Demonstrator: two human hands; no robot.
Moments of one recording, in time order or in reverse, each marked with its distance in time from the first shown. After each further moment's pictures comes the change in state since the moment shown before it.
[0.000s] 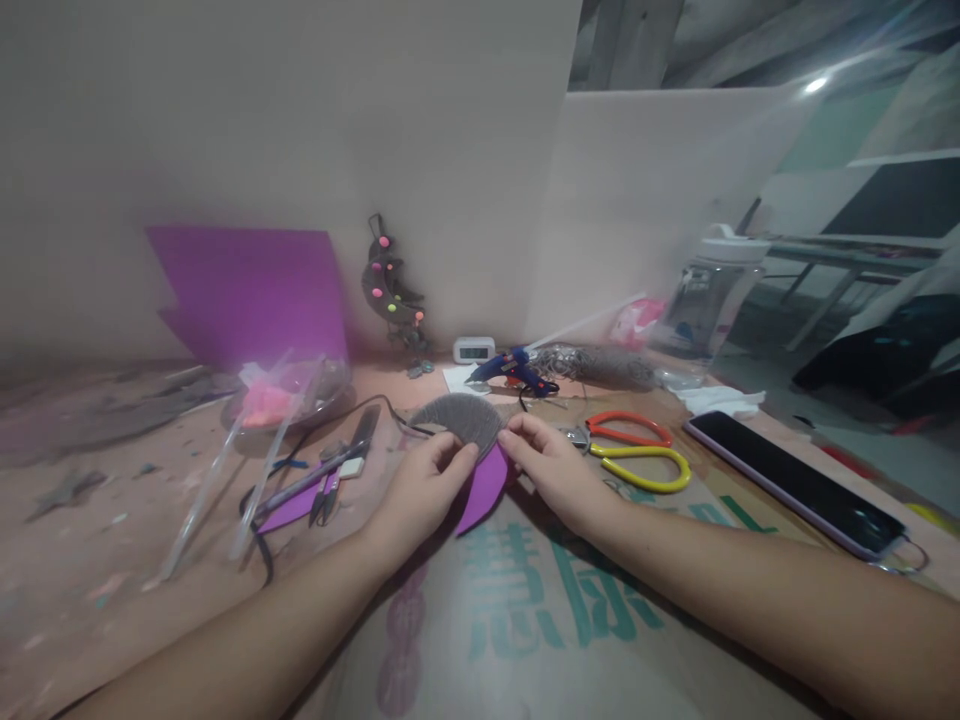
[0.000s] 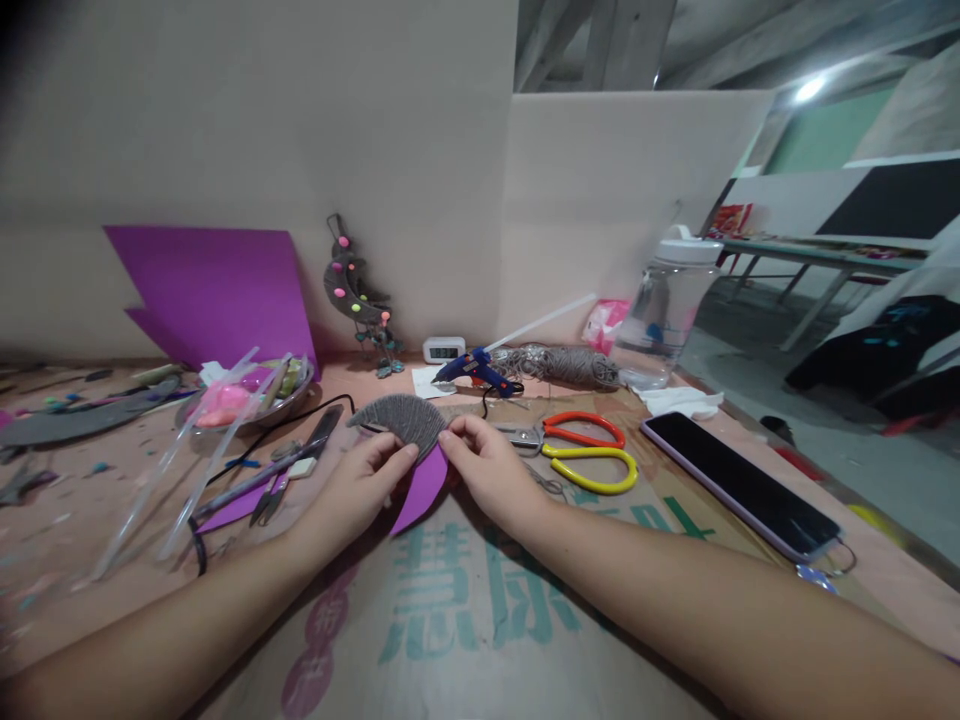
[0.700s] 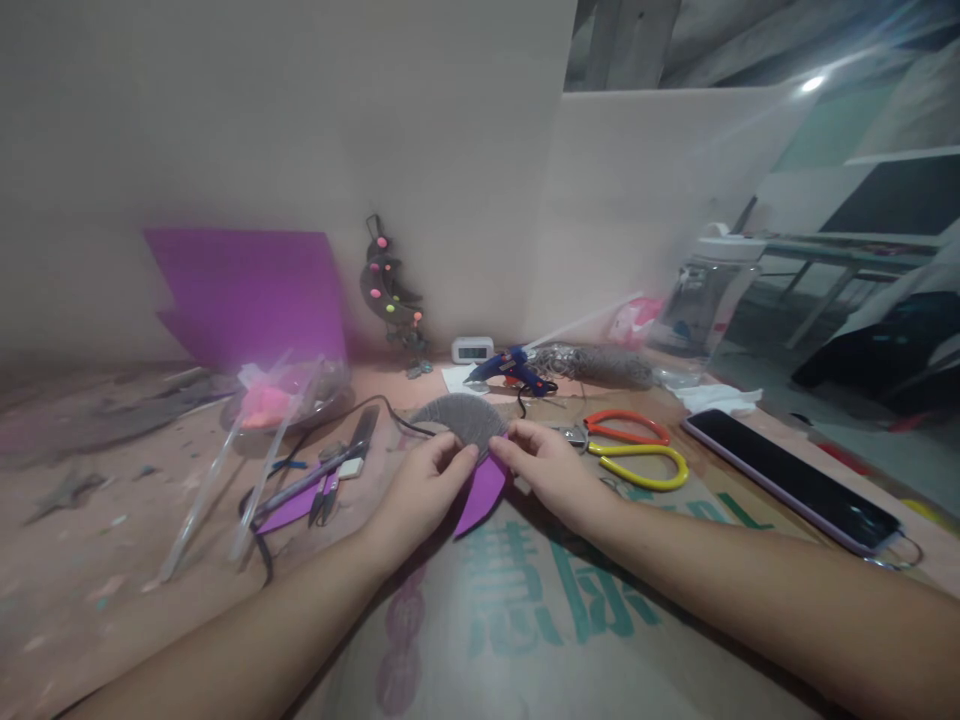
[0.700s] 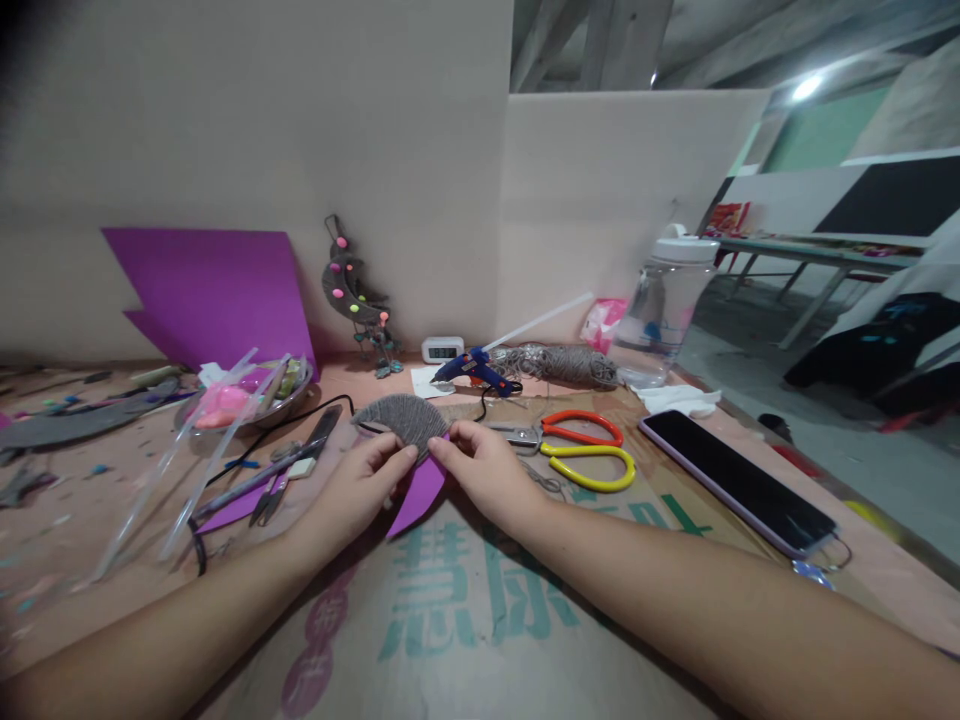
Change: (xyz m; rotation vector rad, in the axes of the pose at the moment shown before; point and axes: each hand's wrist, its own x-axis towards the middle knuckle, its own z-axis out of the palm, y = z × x) left_hand -0.002 0.003 0.000 -0.034 -0.047 -0.028; right_hand -0.001 -0.003 -0.001 -0.147 -0.015 0.034
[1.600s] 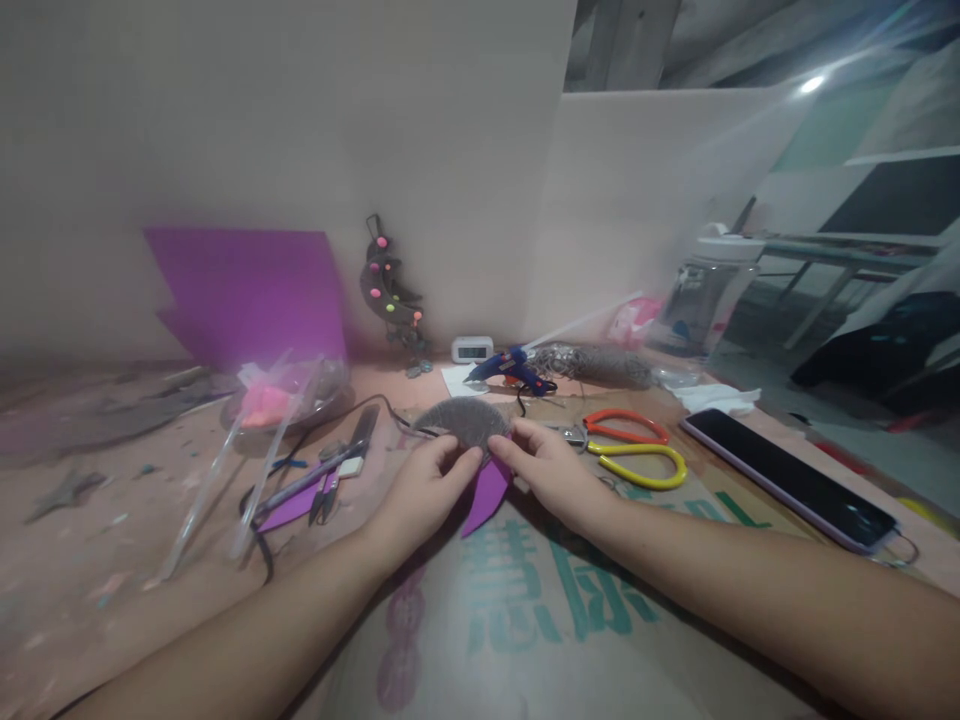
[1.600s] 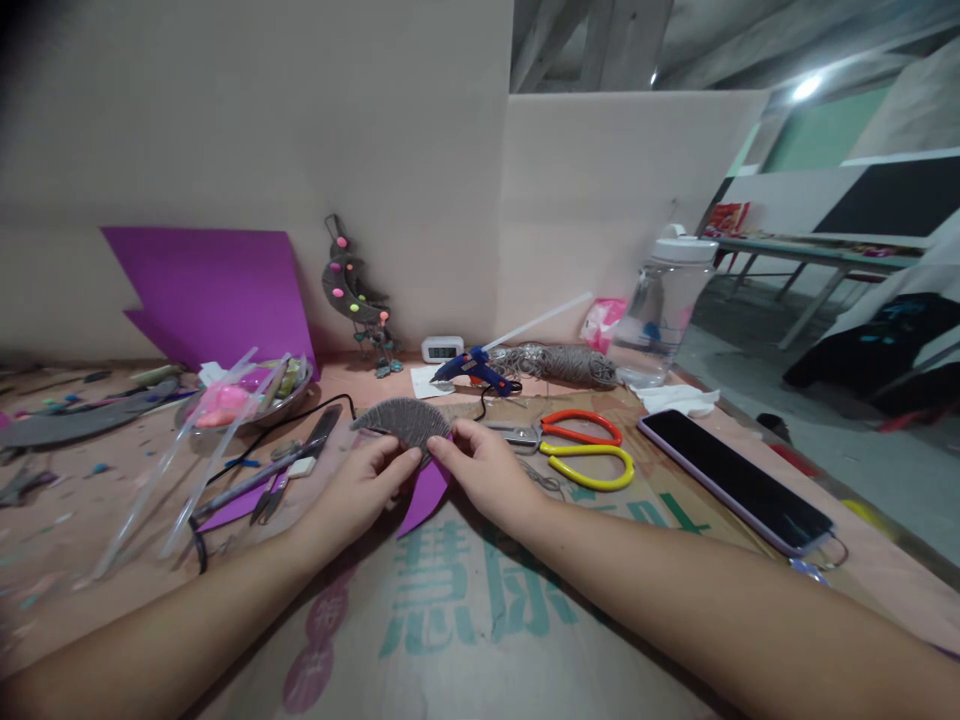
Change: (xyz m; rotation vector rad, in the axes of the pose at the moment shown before) left_hand -0.002 0.000 0.001 0.055 -0.020 0.026; right_hand 0.001 0.005 -0.001 -0.023 -0.017 -0.068
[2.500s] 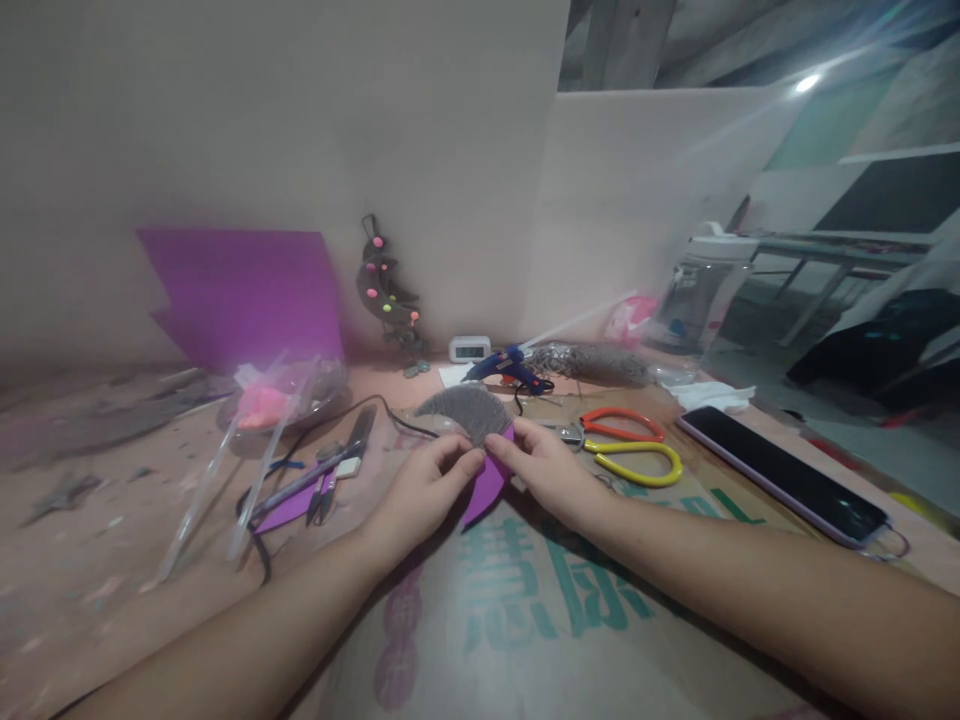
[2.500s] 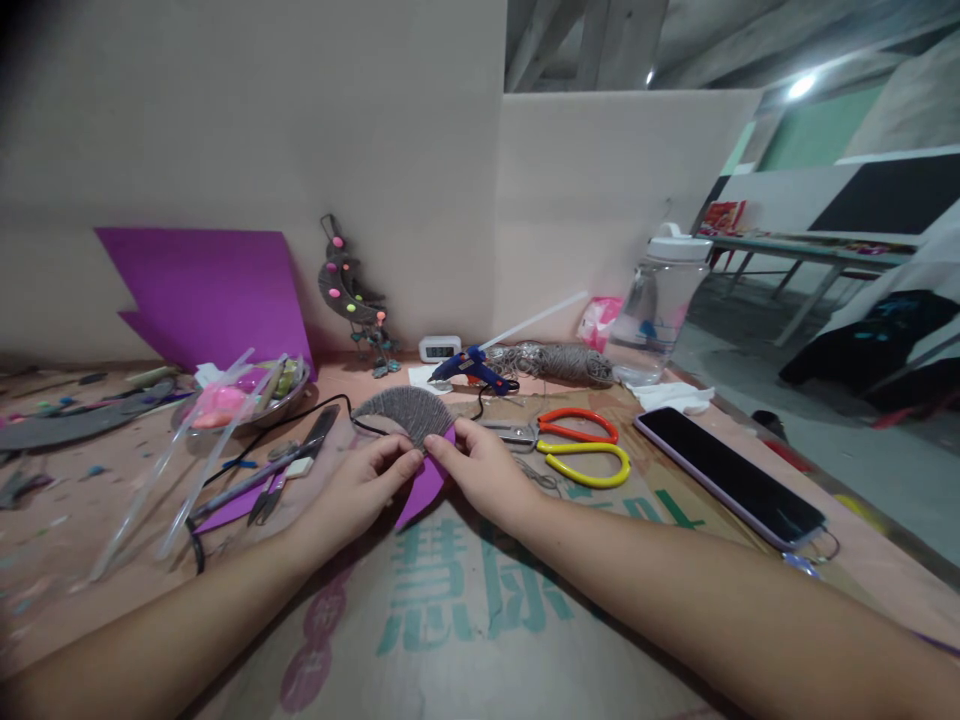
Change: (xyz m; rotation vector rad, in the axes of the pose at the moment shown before) left_hand -0.001 0.003 -0.003 -0.050 -0.091 0.067; right_hand 0.000 0.001 0.000 -0.015 0.020 0.043
